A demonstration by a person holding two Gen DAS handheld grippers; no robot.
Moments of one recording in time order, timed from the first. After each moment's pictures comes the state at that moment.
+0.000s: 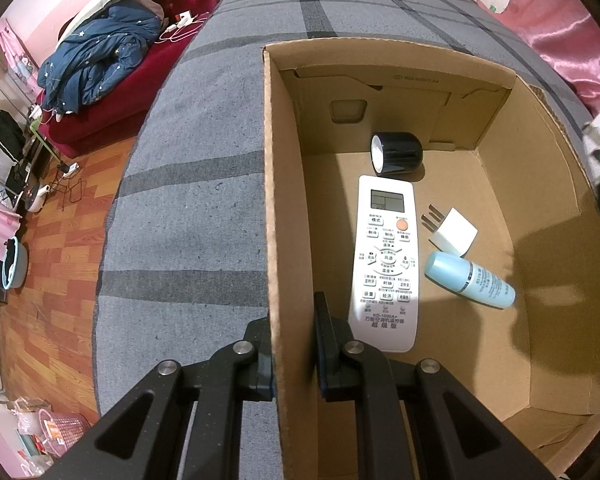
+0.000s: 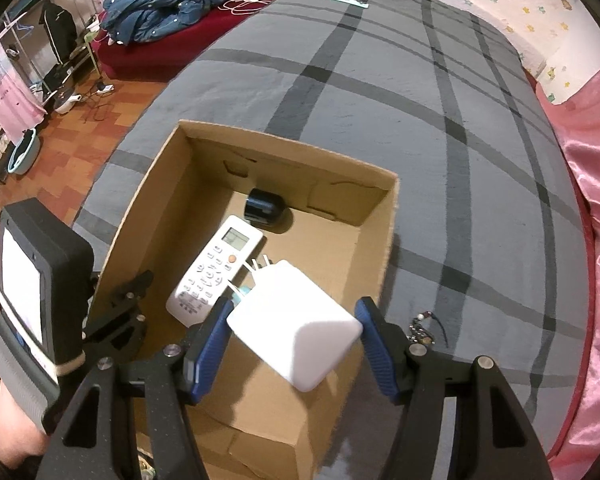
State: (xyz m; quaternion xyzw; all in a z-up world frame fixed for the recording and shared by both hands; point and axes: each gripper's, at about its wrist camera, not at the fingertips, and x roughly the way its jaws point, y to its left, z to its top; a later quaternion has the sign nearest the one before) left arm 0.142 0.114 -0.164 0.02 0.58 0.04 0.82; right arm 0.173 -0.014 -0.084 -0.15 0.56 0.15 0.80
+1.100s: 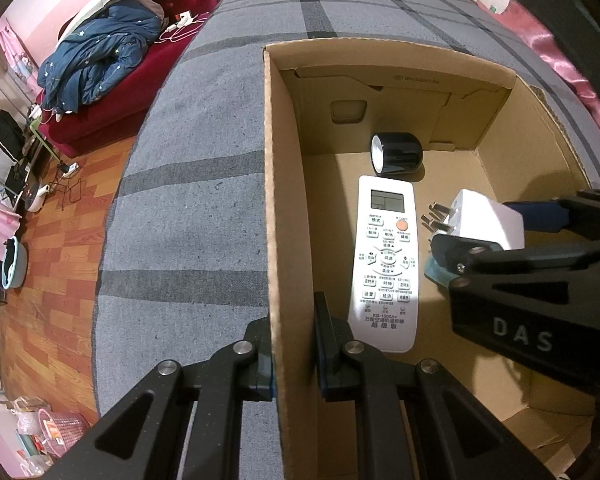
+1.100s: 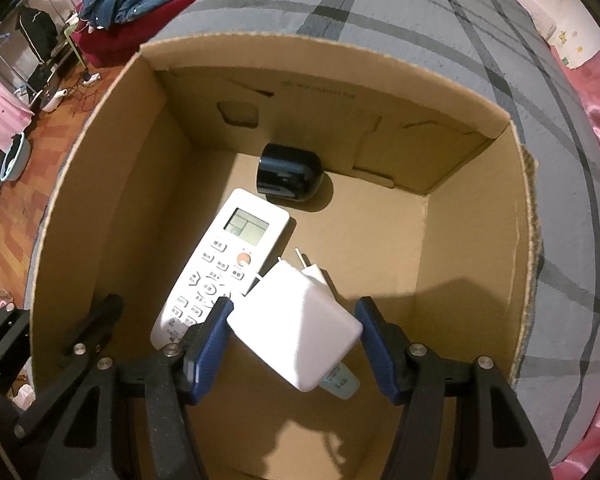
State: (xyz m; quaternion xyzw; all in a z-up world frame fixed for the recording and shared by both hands) left arm 0.142 0.115 -0.163 0.02 0.58 0.04 0.82; right arm 0.203 0.019 -0.183 -0.12 0.62 0.13 0.77
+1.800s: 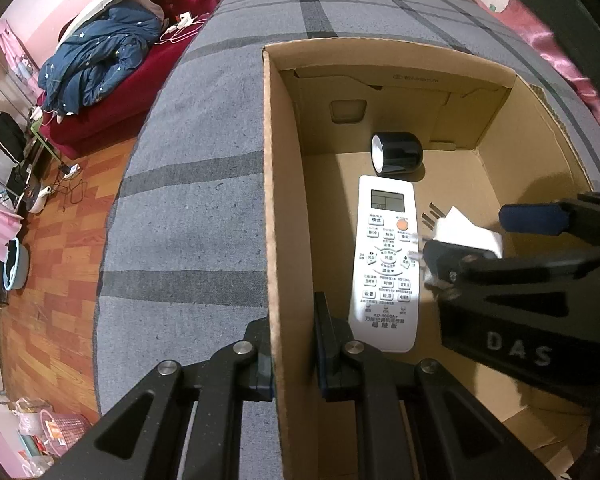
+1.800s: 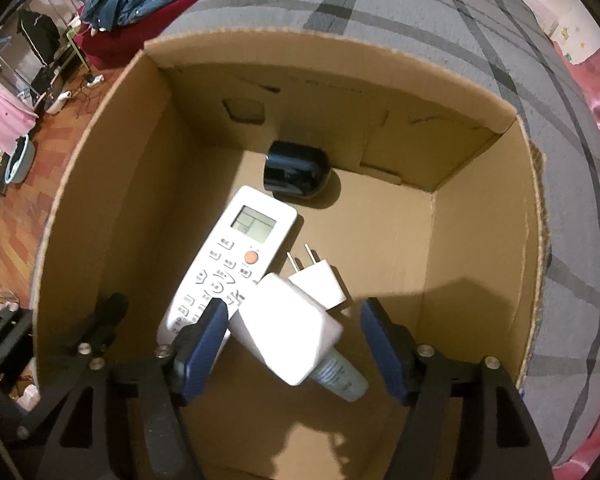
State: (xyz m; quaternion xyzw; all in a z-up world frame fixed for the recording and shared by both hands) left arm 0.142 0.114 -0.164 0.02 0.58 0.04 0.82; right arm 0.202 0.020 -0.181 -0.11 0.62 0.14 0.77
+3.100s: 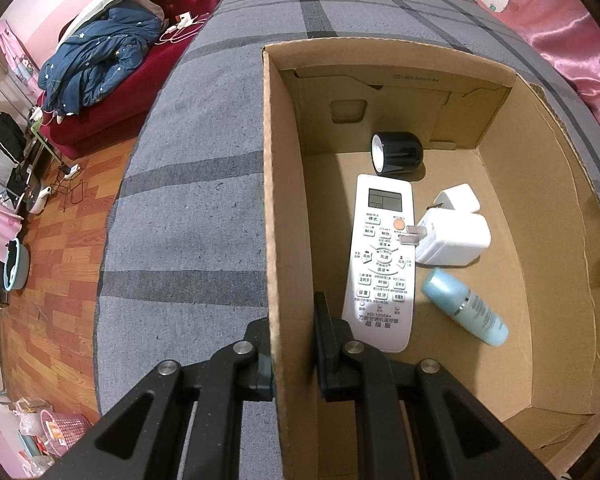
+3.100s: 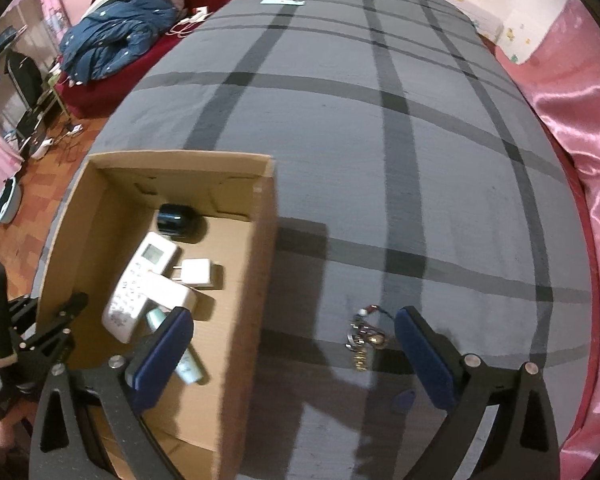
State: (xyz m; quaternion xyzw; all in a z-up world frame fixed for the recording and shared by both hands) left arm 0.142 0.113 -0.164 0.02 0.58 0.04 0.82; right arm 0.204 -0.113 -0.095 -0.09 0.56 0.09 0.82
